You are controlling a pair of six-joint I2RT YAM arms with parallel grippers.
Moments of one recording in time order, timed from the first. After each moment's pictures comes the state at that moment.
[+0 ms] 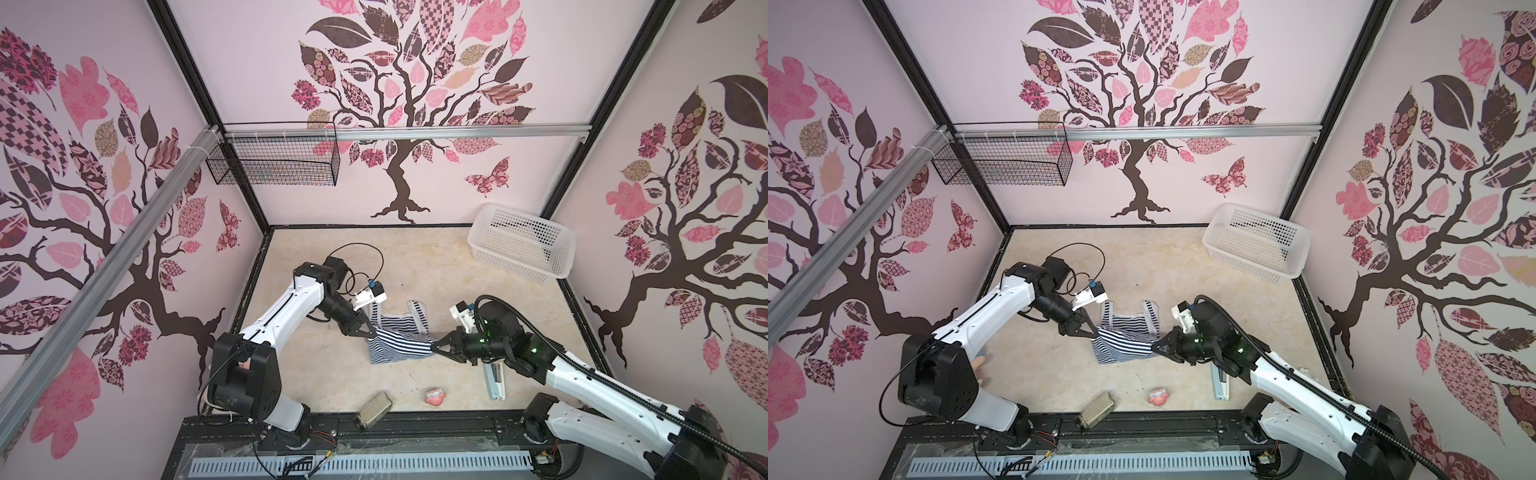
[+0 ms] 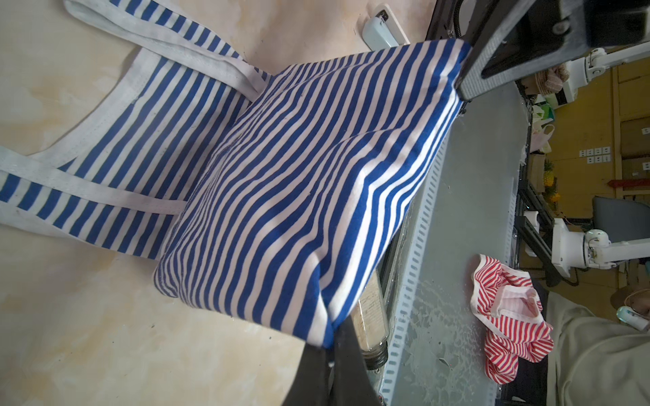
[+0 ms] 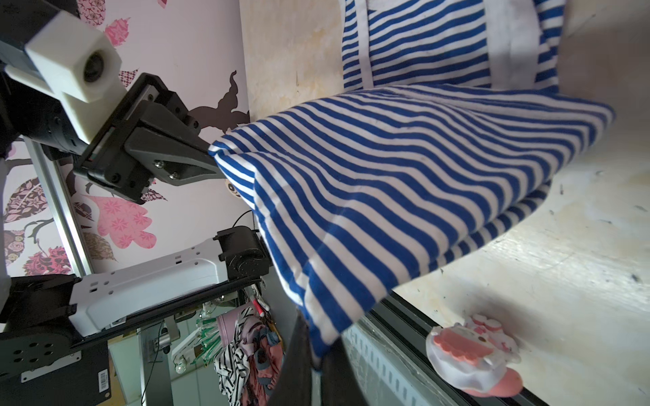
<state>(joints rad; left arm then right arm) -0.32 1.52 1.21 -1.29 0.78 0.71 0.72 0.90 0.57 -0.27 -0.55 1.11</state>
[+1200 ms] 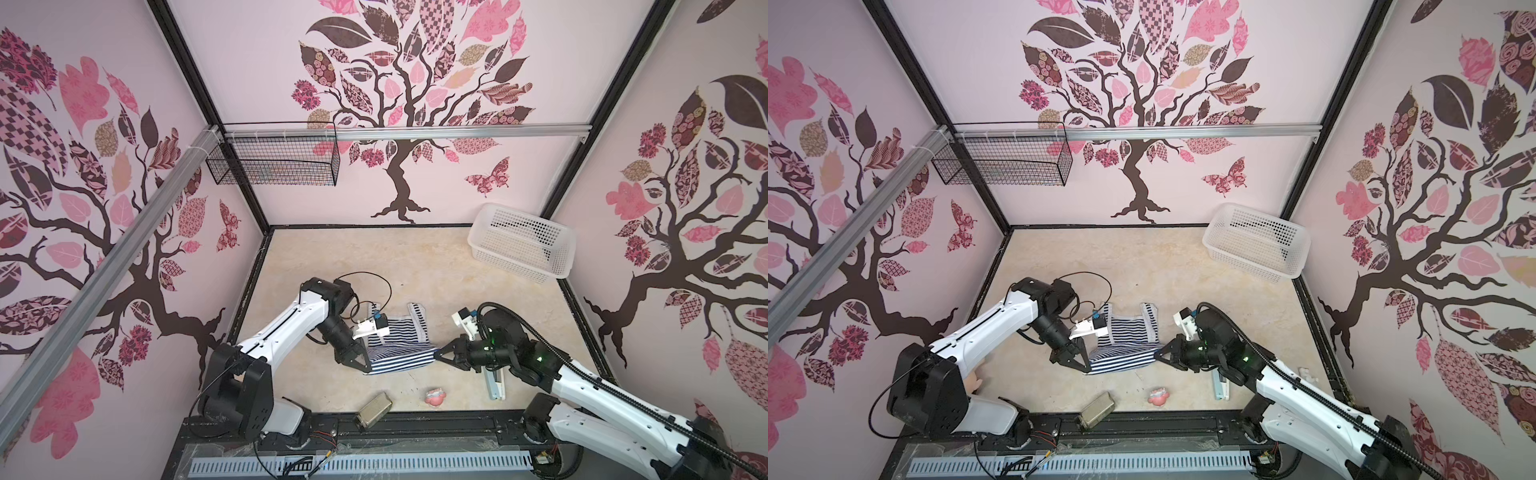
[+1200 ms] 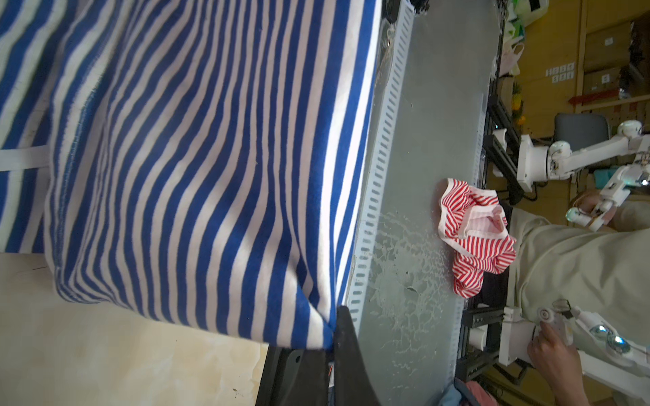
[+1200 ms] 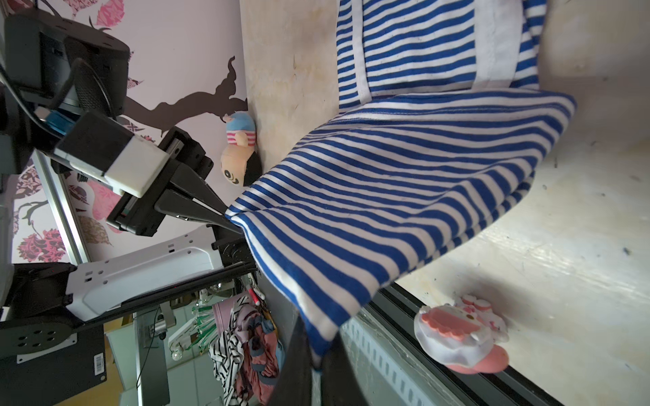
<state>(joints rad) -0.44 1.44 1.06 -1.46 0.74 0.87 0.74 0.83 0.52 -0.29 -0.56 1.10</state>
